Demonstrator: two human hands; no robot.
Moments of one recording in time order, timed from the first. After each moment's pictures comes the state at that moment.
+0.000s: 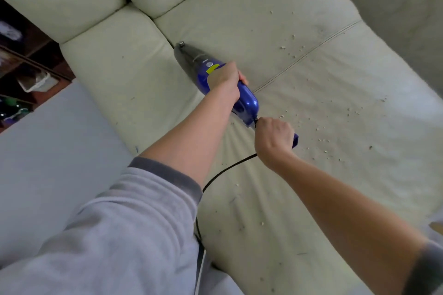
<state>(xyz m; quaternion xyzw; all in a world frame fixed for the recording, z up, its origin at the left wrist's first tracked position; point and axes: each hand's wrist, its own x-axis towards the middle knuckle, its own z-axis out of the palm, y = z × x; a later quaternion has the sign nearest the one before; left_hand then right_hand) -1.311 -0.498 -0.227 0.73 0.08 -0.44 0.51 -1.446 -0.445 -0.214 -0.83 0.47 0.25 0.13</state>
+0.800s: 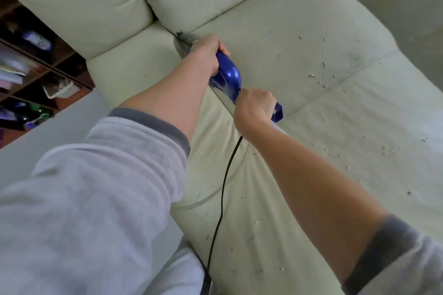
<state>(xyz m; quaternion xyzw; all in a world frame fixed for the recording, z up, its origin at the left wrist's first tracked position) -1.150 -0.538 -0.207 0.75 0.07 -0.39 0.53 -1.290 -0.503 -0.194 -0.86 0.43 0.25 0.10</state>
